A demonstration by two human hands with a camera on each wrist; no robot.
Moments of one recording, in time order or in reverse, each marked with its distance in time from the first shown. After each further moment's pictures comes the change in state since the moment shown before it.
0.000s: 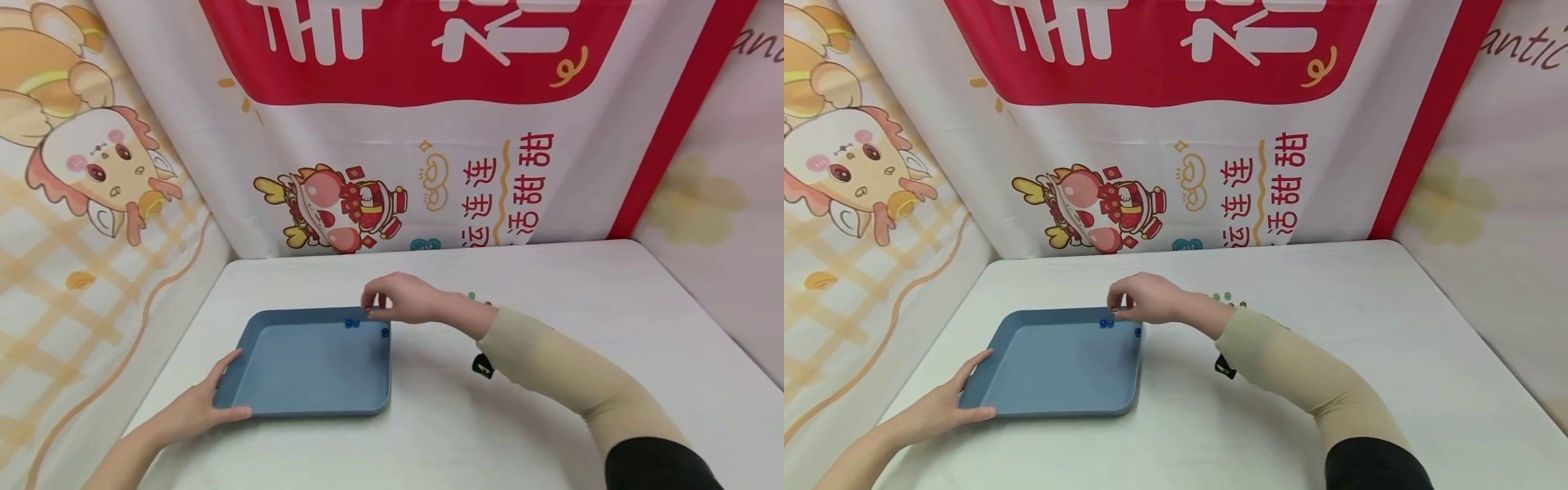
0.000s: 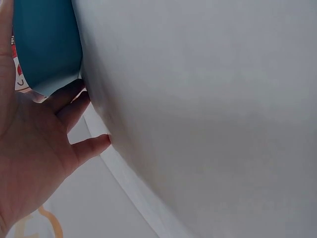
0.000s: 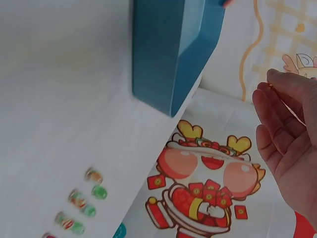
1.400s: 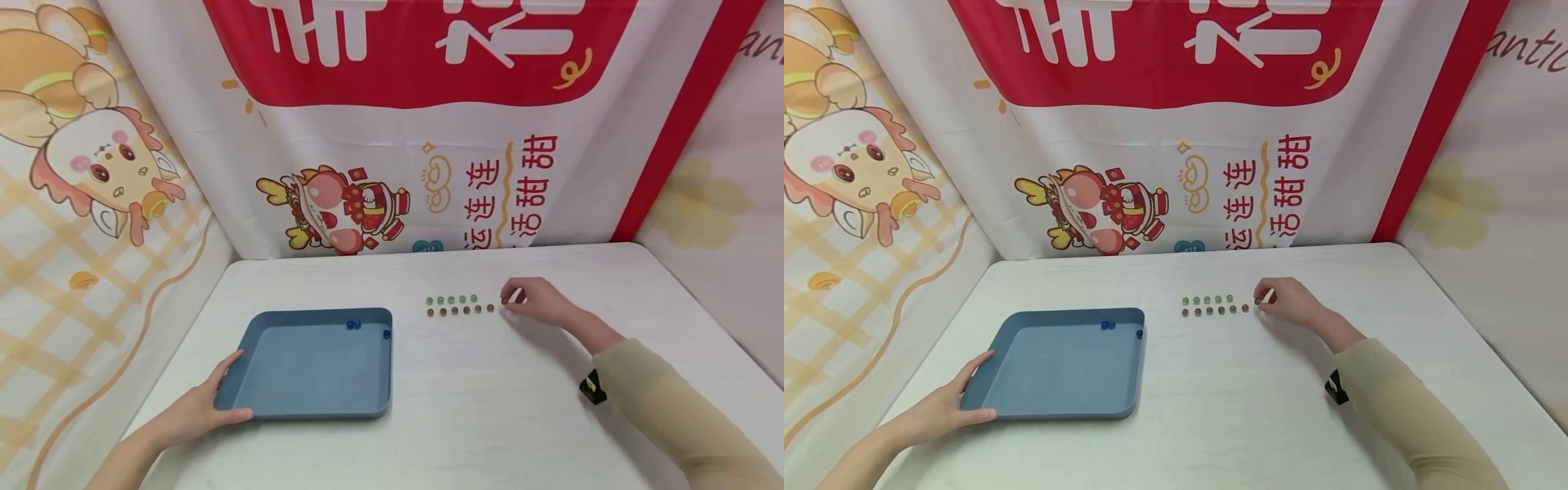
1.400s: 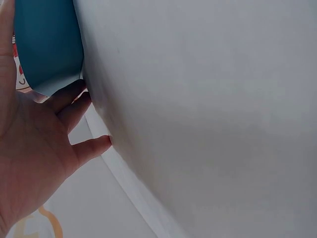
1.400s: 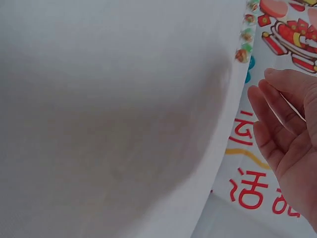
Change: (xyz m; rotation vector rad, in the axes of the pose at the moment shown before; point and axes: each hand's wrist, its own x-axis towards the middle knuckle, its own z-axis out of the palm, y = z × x) left_hand -0.002 0.002 -0.001 -0.006 0.002 -0.002; right_hand -0.166 0.156 -0.022 0.012 0.260 0.376
